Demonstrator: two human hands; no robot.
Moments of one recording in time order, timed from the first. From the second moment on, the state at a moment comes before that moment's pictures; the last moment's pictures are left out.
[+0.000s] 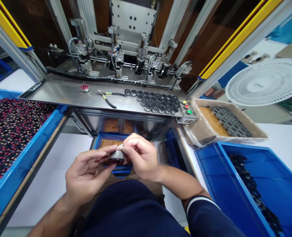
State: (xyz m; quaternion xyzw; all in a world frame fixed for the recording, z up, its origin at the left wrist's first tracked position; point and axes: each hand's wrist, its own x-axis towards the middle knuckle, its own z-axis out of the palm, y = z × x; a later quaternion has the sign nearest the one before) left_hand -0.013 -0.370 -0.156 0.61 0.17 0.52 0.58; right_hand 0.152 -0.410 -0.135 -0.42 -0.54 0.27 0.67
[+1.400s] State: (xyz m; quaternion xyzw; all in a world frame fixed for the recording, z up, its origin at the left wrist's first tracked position) left_hand -0.008 -0.362 -0.143 0.45 0.13 0.36 0.81; right_hand 0.173 -0.420 -0.110 -0.42 -0.74 -0.01 0.52
